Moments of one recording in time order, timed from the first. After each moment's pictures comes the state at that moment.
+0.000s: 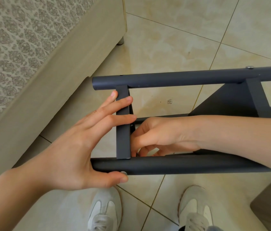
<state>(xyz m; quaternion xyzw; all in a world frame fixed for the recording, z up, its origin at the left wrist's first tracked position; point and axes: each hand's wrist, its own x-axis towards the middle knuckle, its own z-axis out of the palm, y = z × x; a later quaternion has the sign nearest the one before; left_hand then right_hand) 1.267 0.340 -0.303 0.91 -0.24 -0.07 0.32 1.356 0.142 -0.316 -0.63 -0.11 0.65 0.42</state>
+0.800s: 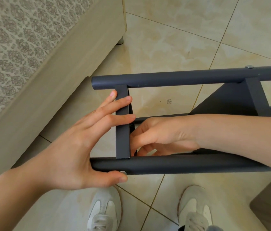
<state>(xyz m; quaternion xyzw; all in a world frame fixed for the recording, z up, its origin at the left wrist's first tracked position) 1.267 0.340 -0.305 0.91 -0.24 -0.06 0.32 1.358 0.140 -0.320 -0.59 -0.08 0.67 0.44</state>
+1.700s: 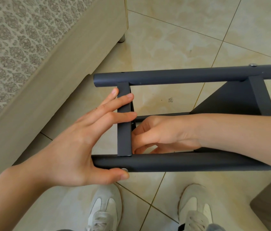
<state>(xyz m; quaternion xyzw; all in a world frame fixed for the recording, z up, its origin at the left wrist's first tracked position) 1.266 0.339 -0.304 0.91 -0.24 -0.07 0.32 1.355 0.140 -0.324 -0.62 -0.10 0.64 0.44</state>
